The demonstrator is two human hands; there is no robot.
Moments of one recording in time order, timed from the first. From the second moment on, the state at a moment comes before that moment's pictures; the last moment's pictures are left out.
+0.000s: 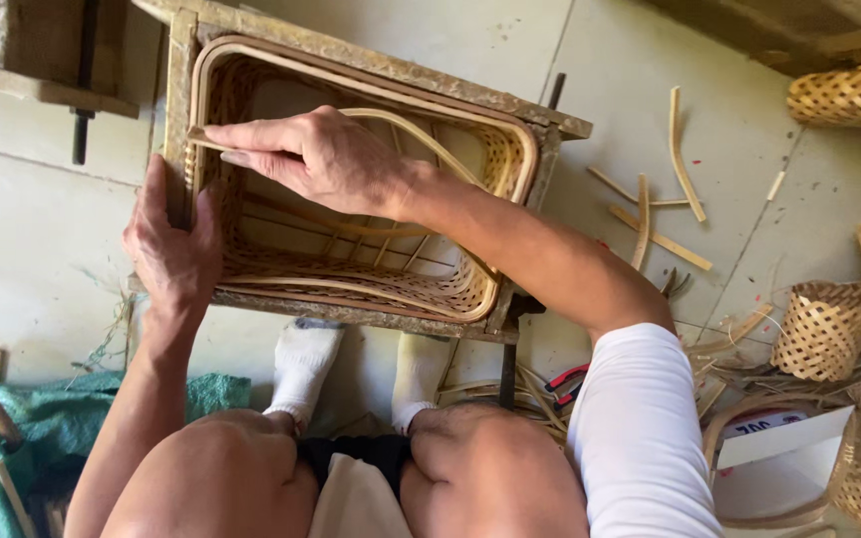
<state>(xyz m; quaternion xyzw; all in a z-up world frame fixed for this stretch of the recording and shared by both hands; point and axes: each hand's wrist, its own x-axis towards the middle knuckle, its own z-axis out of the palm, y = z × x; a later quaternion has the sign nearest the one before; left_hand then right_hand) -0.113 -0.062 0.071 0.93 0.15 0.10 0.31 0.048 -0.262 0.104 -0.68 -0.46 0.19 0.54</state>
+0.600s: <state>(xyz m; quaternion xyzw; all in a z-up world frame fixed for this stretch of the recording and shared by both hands) -0.116 -0.065 0.071 0.92 0.14 0.13 0.33 0.036 -0.242 0.079 -0.67 -0.44 0.32 0.51</state>
